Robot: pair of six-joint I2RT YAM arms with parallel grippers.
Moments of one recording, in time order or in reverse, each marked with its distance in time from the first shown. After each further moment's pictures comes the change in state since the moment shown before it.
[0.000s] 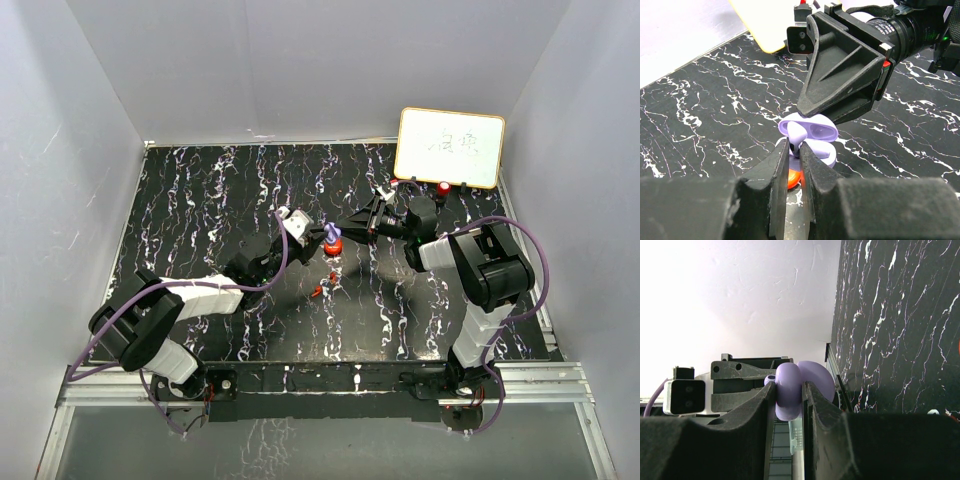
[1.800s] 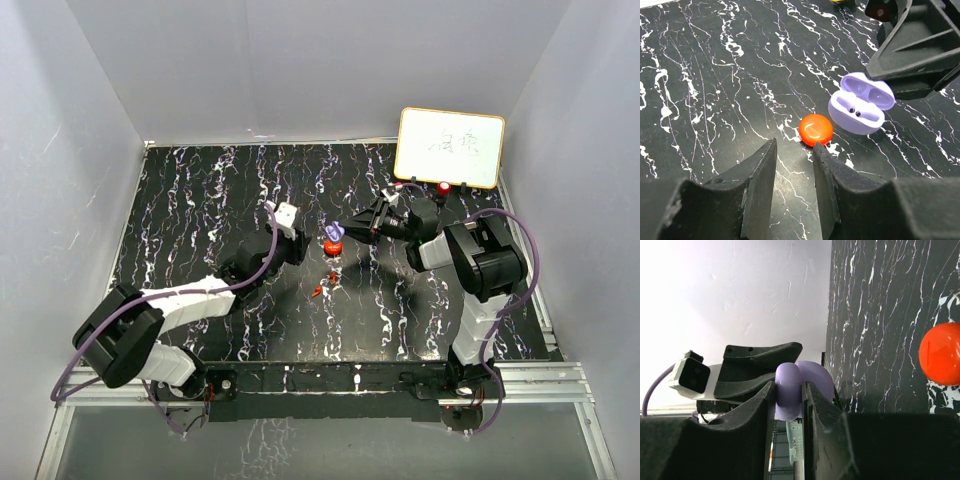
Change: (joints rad) left arm -0.003 -0.117 0.022 -0.349 -0.296 -0.158; right arm -0.029 0.083 0.003 0.057 0.008 0.001
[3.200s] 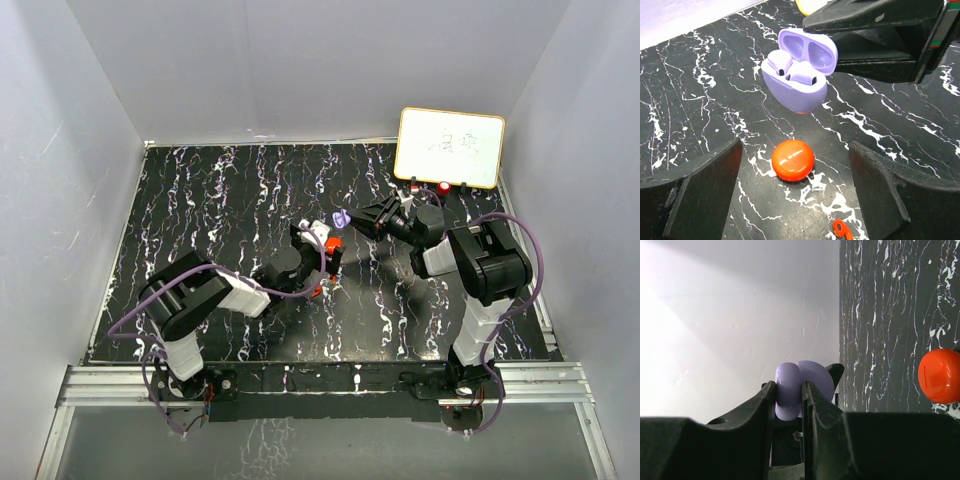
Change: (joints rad) left arm -0.135 0.382 0.016 0.498 -0.093 0.149; right arm -0.020 -0.026 -0.066 0.092 0.212 0.099
